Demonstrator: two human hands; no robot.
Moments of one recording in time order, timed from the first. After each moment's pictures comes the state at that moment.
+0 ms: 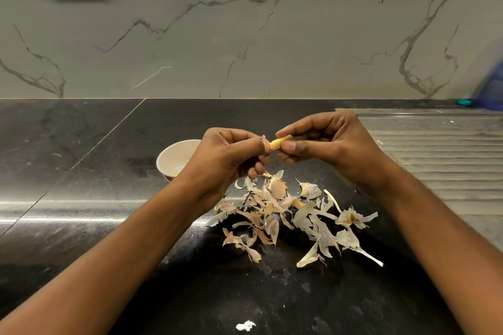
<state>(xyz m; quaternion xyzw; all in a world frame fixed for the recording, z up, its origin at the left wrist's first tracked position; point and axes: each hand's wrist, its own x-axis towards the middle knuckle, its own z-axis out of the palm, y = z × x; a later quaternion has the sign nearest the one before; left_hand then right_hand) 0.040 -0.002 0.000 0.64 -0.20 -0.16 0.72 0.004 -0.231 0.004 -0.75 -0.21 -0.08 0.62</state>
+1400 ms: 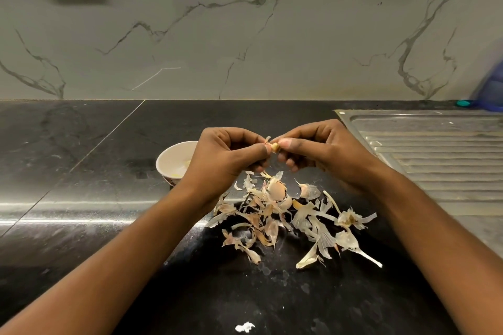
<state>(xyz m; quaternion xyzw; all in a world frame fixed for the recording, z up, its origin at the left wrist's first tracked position) 0.042 -0.003 -0.009 0.69 -0.23 -0.05 0.68 0.012 -0.228 -0.002 -0.78 -0.14 -0.03 0.61</state>
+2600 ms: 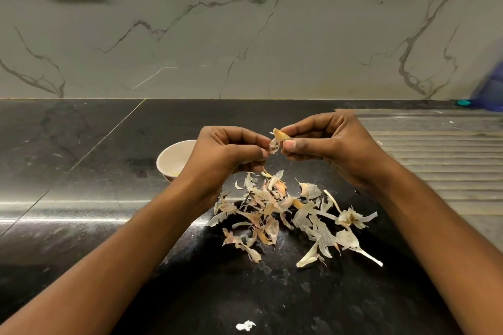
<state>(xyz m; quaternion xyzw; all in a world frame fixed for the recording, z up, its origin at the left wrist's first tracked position) 0.043 0.000 -0.003 0.68 -0.20 -0.08 0.69 0.010 -0.235 0.004 -0.75 -0.13 -0.07 0.64</state>
